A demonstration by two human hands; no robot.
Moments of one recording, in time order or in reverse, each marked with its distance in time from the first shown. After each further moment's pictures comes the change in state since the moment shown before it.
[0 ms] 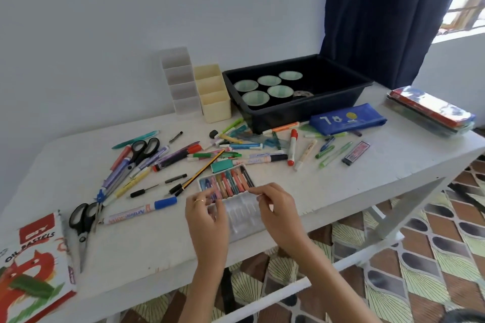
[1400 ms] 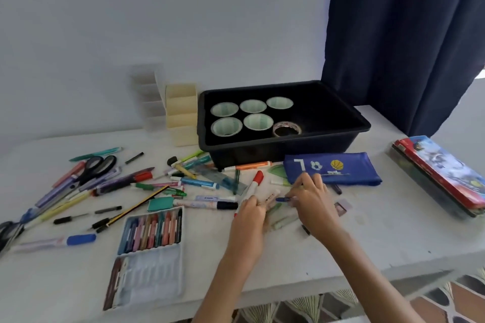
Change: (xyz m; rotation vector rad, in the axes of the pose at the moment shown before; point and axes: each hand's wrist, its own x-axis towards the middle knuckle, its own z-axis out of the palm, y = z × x) left_hand 0.020 0.085 0.222 0.548 -0.462 0.280; right_hand 0.160 0.151 -0.159 -0.793 -0.361 -0.177
